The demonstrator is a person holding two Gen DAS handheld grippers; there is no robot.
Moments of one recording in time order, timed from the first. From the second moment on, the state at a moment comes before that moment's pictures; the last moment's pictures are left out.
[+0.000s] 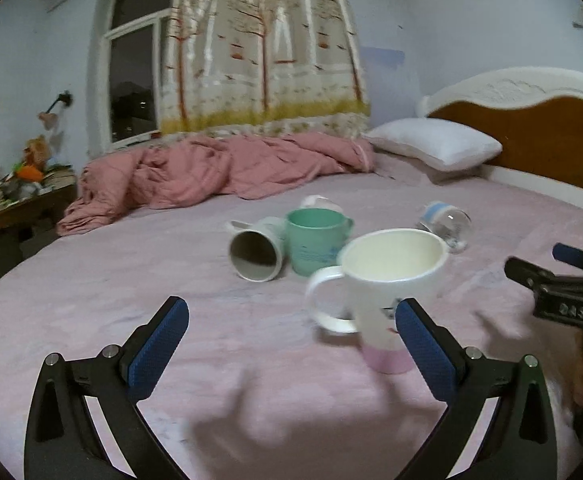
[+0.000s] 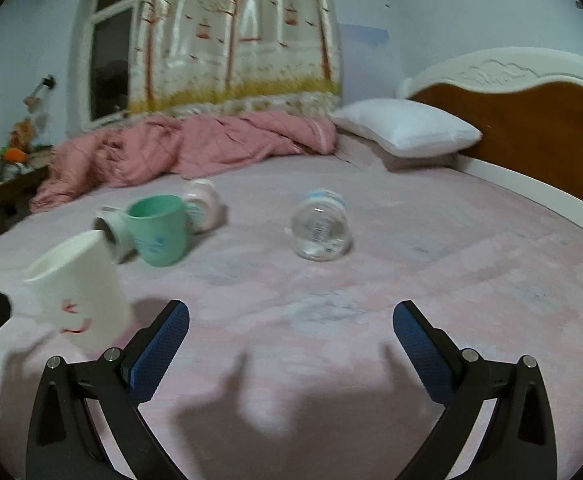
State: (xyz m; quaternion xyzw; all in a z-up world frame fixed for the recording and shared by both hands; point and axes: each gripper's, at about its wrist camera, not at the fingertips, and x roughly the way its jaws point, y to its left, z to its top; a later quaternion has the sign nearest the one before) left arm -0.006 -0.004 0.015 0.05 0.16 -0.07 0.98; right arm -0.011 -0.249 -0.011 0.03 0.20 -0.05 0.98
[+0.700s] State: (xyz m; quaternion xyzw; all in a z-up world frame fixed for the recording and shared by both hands) left arm -0.005 0.016 -0.005 0.03 0.14 -0.05 0.99; right arm -0.019 -0.231 -0.006 0.01 0.19 -0.03 0.98
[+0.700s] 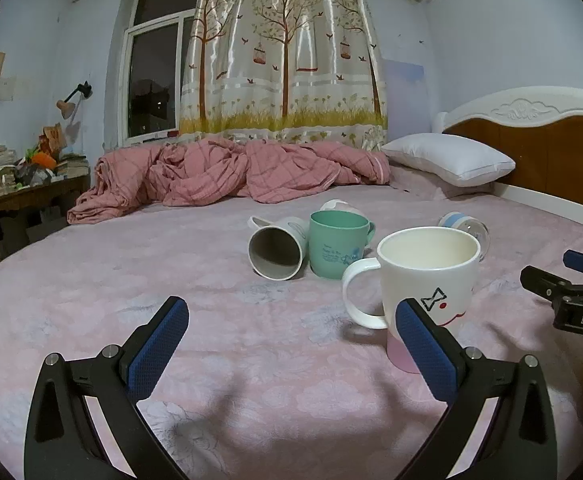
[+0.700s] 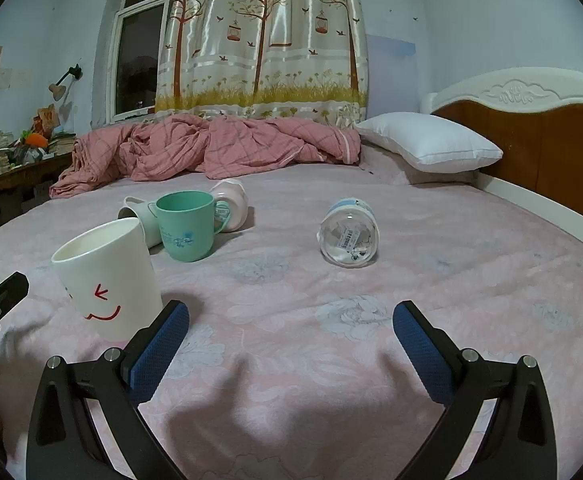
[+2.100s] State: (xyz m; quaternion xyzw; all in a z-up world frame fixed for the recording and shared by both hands) left arm -0.009 0.019 -0.004 0.03 0.14 -0.04 0.99; right arm -0.018 -0.227 -0.007 0.00 0.19 -0.03 0.98
